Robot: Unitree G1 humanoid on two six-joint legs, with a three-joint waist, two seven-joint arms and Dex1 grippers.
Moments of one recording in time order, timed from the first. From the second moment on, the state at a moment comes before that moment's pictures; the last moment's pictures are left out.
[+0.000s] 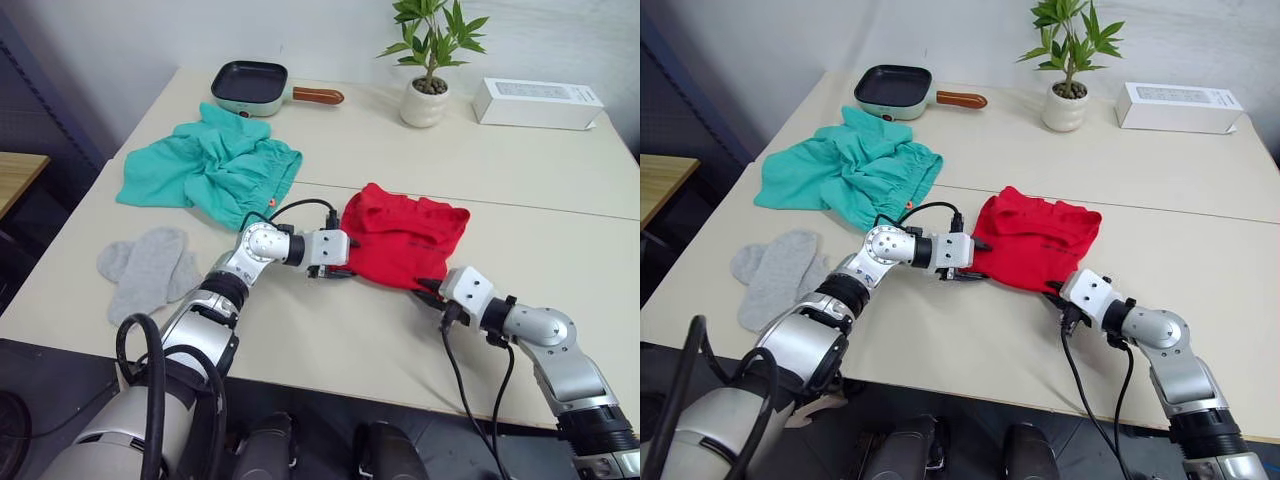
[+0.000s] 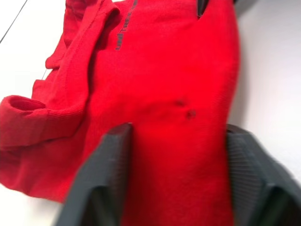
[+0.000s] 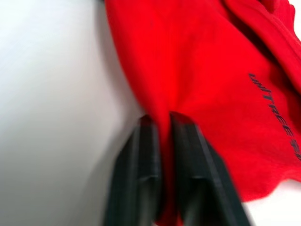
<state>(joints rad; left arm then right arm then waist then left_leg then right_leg) -1.08 0.21 -0.29 1.19 0.25 -0.65 -0.89 -0.17 -0.66 0.02 0.02 0.11 -0.02 0.79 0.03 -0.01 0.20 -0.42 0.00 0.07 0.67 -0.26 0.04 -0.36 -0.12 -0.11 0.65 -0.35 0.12</state>
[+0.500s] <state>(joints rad) -0.61 0.44 -0.29 0.39 -0.09 -0.37 -1.40 0.11 -0.80 -0.06 -0.23 0.32 0.00 1.03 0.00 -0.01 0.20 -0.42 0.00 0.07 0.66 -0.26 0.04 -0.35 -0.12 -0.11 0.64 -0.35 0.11</state>
